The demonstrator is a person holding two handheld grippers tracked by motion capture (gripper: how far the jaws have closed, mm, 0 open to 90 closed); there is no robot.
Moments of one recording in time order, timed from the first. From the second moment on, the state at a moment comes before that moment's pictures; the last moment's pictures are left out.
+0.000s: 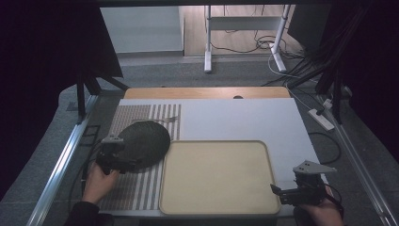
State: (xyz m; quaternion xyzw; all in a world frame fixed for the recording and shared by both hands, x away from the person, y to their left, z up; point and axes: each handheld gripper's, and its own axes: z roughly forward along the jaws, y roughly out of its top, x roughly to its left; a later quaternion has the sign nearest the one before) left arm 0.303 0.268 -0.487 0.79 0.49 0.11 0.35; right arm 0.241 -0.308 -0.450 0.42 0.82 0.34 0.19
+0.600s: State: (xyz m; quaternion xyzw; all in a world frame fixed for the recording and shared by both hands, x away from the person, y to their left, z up) left arm 0.363 0.273 -0.490 0.78 0.52 0.11 0.33; right arm 0.242 -0.308 -0.450 0.42 0.82 0.33 0.19
